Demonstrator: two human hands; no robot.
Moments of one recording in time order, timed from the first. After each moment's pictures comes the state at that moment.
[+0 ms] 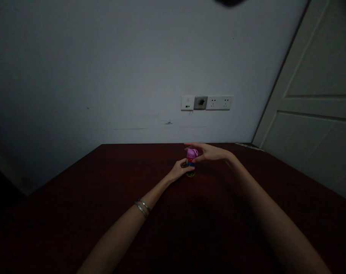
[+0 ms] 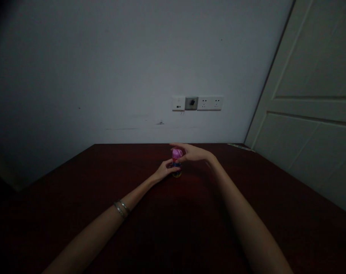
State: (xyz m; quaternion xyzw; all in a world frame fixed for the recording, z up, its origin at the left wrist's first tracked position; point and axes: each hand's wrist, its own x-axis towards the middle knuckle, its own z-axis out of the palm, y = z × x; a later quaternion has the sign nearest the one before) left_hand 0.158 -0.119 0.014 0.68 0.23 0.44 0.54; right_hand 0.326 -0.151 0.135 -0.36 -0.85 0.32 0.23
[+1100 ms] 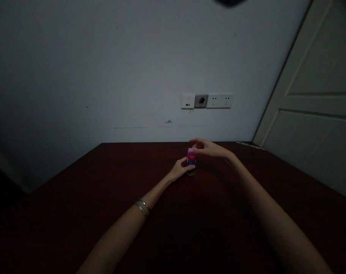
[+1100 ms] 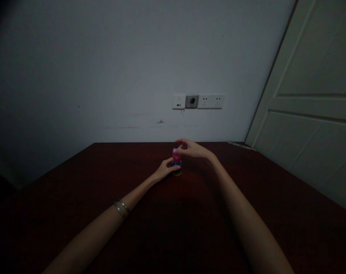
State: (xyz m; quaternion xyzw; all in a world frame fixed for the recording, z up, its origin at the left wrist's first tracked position) left_hand 0.159 -0.123 0.015 0.69 0.24 0.44 0.53; right_hand 0.330 -0.142 0.130 -0.44 -0.79 0.32 0.28
